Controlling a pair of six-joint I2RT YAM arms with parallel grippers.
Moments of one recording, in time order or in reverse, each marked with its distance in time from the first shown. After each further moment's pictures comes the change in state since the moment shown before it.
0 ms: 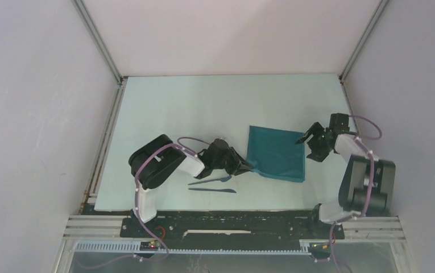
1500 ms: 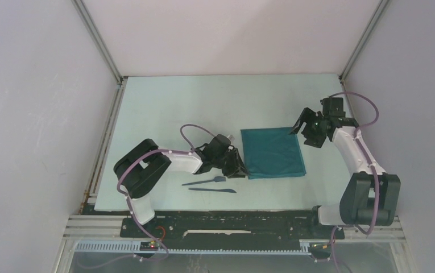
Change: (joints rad) left arm -0.049 -0.172 0.060 -0.388 0.042 0.353; right arm 0.131 -0.019 0.255 -0.192 0.066 -0.143
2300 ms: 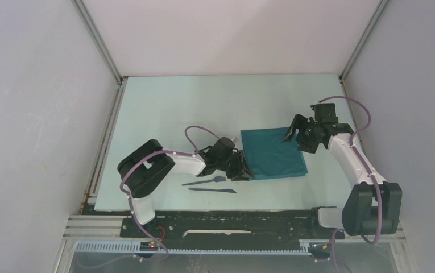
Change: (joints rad) left arm -0.044 0.043 0.005 0.071 0.002 -0.045; right arm 0.099 -0.106 -0.080 -0.019 -0.015 0.001
